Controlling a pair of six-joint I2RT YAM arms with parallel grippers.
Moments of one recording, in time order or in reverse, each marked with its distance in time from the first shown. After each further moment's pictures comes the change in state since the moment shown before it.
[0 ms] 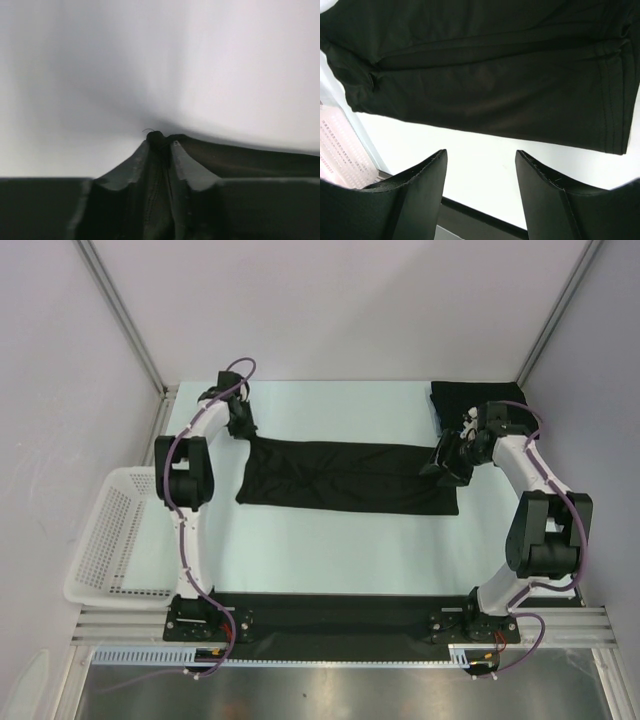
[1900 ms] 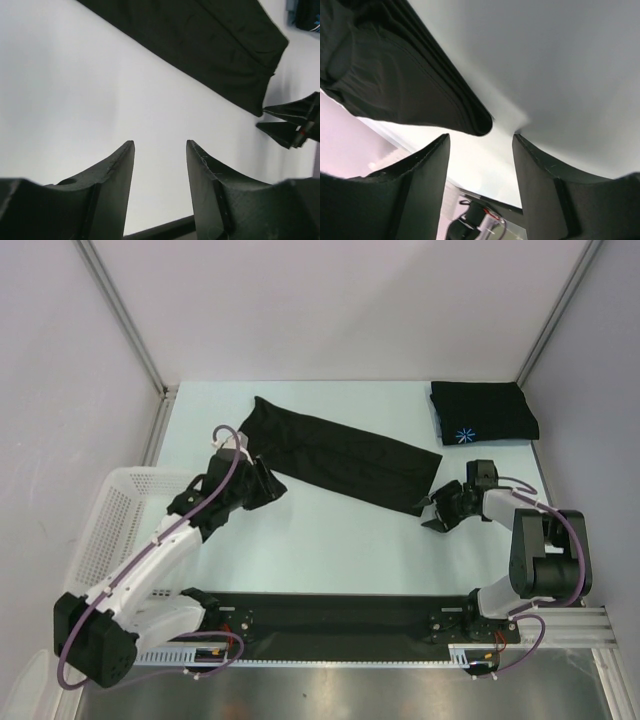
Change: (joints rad) left arm -0.401 -1.258 -1.083 0.194 -0.059 -0.444; right arm 0.014 -0.119 -0.568 0.448 0.062 0.649
